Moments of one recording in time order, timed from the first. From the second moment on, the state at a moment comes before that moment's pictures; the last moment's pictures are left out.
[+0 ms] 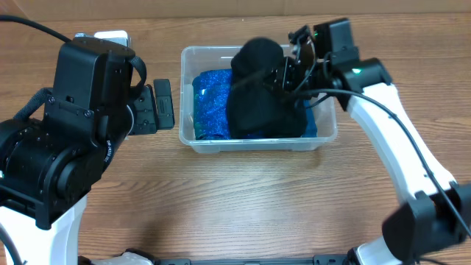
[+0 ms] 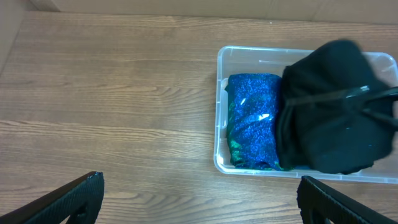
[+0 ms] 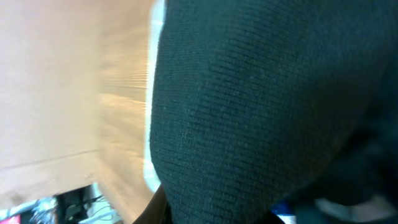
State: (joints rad) left arm -0.39 1.48 2.31 -1.69 -0.30 -0.36; right arm 0.28 1.73 1.56 -0.78 -0.60 0.52
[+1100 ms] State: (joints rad) left arm -0.39 1.48 2.31 -1.69 -0.30 -0.36; right arm 0.43 1.80 1.61 -0.83 -0.09 0.47
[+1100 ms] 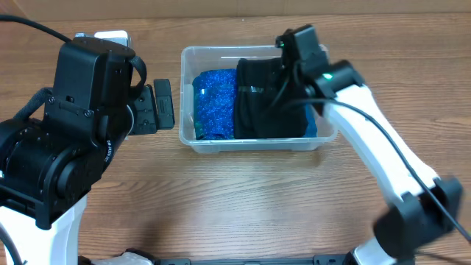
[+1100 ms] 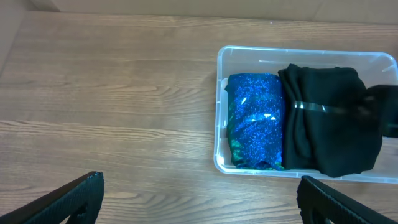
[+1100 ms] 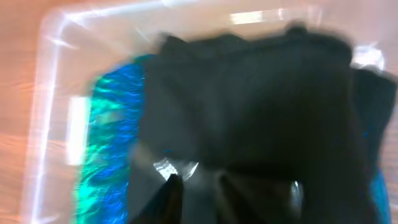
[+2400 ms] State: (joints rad) left arm -0.39 1.48 2.31 -1.69 -0.30 -0.36; right arm 0.43 1.23 1.62 -1.07 -0.12 0.47
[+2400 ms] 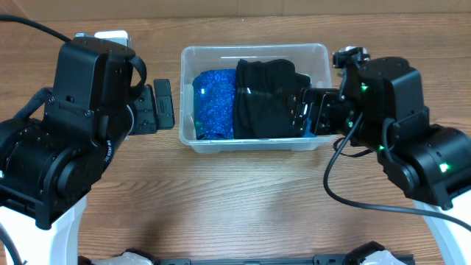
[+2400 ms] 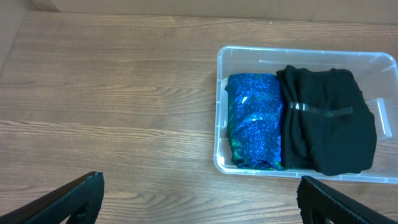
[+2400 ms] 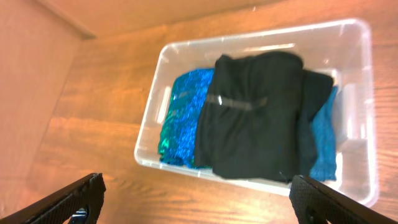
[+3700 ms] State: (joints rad) left arm -0.39 1.48 2.31 -1.69 -0.30 -0.36; right arm 0.12 0.37 0.72 -0.44 -0.13 0.18
